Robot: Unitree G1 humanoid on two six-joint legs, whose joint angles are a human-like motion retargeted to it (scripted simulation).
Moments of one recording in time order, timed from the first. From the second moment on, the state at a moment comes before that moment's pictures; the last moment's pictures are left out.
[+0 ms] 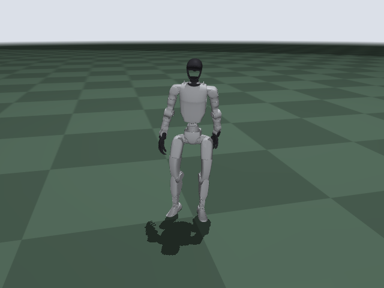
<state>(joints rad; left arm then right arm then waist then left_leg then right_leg) 0.18 0.16 0.52 1.63 -0.24 0.21 -0.30 -0.01 -0.21 -0.18 1.46 -0.71 -0.09 0.06 0.05 -0.06 0.02 -0.13 0.01 0.34 0.10 -0.04 0.02 -0.10 -0.15 -0.38 0.07 0.14 0.03</state>
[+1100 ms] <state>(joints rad) 0.13 0.11 0.44 1.55 -0.24 0.17 -0.17 0.03 -0.14 -0.22 1.56 -0.65 -0.03 0.11 0.03 0.02 -0.15 -0.06 0.00 0.31 -0.04 0.01 -0.02 -0.06 -0.10 -0.39 0.04 0.06 0.01</state>
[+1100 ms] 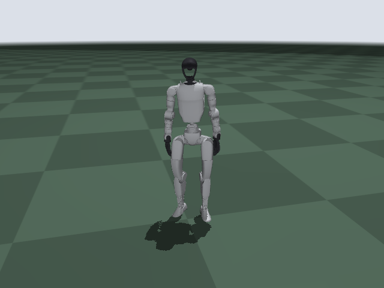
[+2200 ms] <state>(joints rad) 0.12 0.12 0.43 1.58 -0.24 0.16 -0.17 0.04 -0.15 -0.21 1.63 -0.65 -0.03 0.09 0.02 0.00 -0.16 -0.06 -0.01 0.32 -0.03 -0.01 -0.01 -0.06 -0.10 -0.38 0.04 0.06 0.01</state>
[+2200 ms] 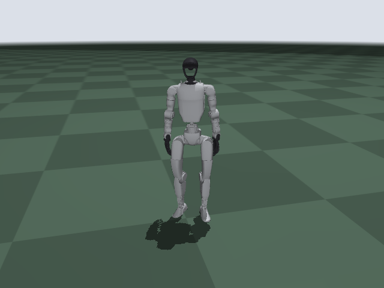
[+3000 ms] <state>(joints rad) 0.12 0.11 0.43 1.57 -0.25 0.17 -0.16 0.04 -0.15 -0.22 1.63 -0.66 -0.01 0.10 0.02 0.00 -0.17 -0.06 -0.01 0.33 -0.04 -0.01 -0.01 -0.06 -0.10 -0.38 0.03 0.06 0.02</state>
